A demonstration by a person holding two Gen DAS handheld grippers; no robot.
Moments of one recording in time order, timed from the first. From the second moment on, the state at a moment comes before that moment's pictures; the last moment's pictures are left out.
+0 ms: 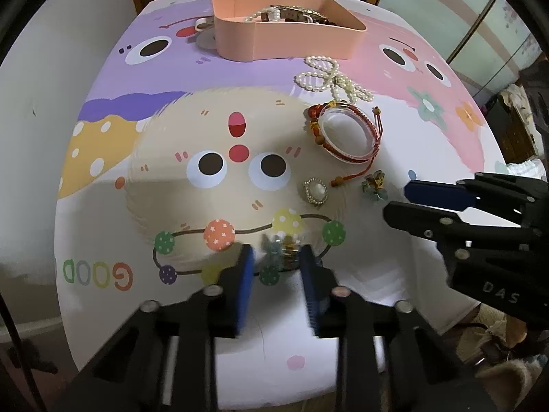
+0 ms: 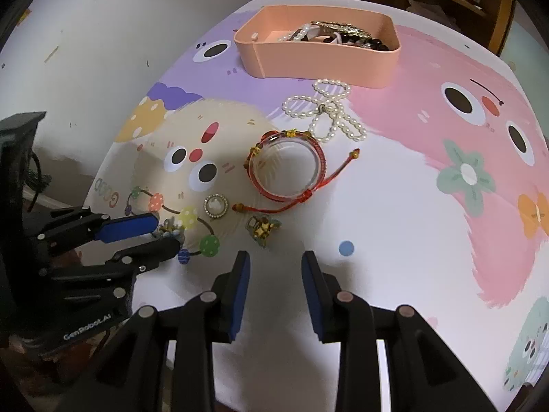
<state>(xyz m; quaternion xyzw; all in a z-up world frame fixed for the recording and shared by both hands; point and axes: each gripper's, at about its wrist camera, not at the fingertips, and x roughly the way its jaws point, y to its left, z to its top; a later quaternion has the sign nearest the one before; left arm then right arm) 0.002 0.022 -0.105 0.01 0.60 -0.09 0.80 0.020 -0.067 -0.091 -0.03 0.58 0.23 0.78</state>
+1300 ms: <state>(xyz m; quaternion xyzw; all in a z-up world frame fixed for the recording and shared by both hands) 0.059 0.031 -0.033 -0.02 0.52 -0.10 0.85 0.035 -0.069 -0.030 -0.05 0.49 0.28 0.82</state>
